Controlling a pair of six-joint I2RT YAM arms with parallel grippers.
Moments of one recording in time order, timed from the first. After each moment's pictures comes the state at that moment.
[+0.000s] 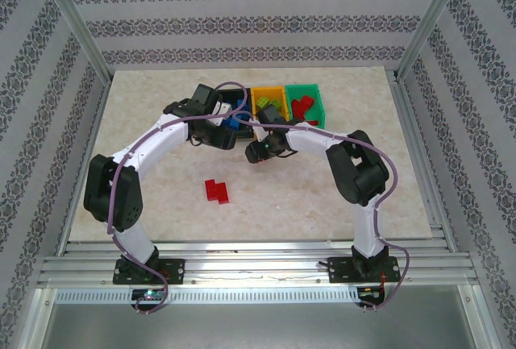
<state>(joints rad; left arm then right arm) -0.38 1.72 1.42 -0.80 0.14 -0.10 0.58 2.05 1.41 -0.48 -0.22 0.16</state>
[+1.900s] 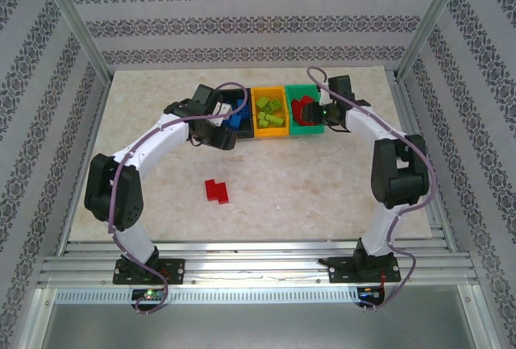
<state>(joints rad) -0.38 1.73 1.42 -0.80 0.14 -0.10 0.14 1.84 1.33 -0.38 -0.28 0.24</state>
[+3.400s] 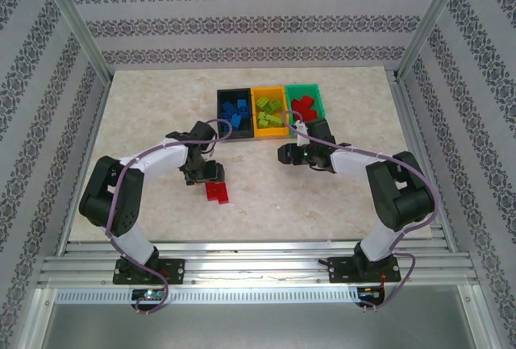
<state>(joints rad) -0.38 1.68 1.03 -0.76 0.16 -0.48 0.35 1.69 0.85 -0.01 -0.38 0.32</state>
